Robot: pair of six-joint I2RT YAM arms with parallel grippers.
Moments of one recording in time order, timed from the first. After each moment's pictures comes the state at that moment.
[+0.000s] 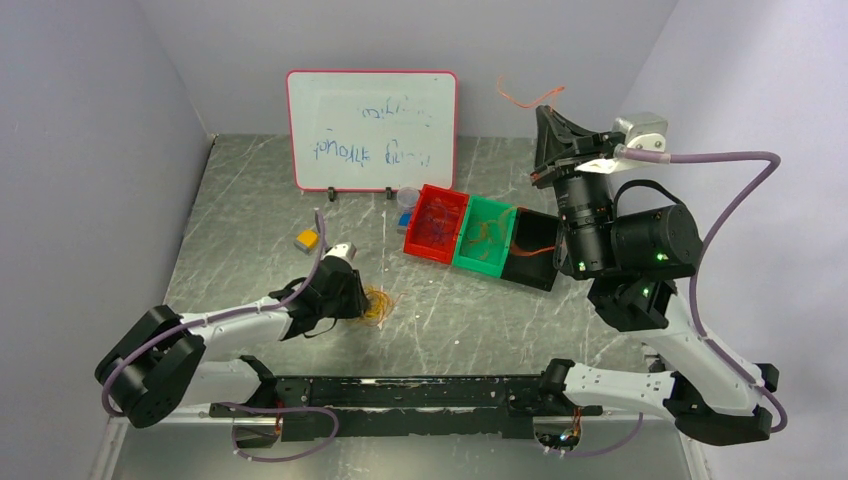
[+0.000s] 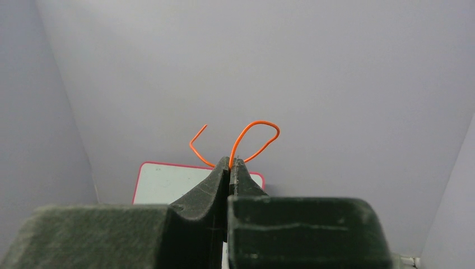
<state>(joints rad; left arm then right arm) -0.72 1.24 0.40 0.05 -0.09 -0.69 1.03 0.95 1.43 0.16 0.69 -0.41</state>
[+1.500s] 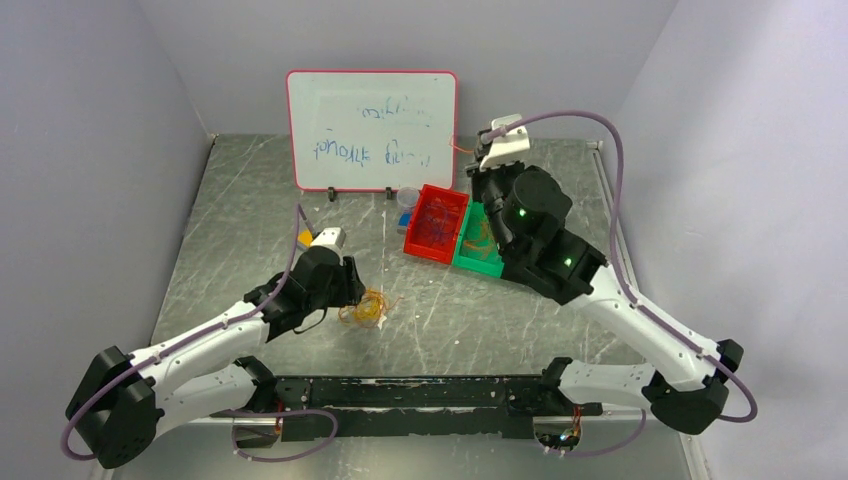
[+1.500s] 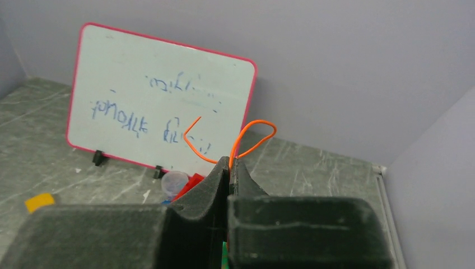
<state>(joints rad) -0.72 1.00 0.51 -0.21 -0.18 -0.62 0.97 1.10 1.32 -0.09 0.75 -0.25</state>
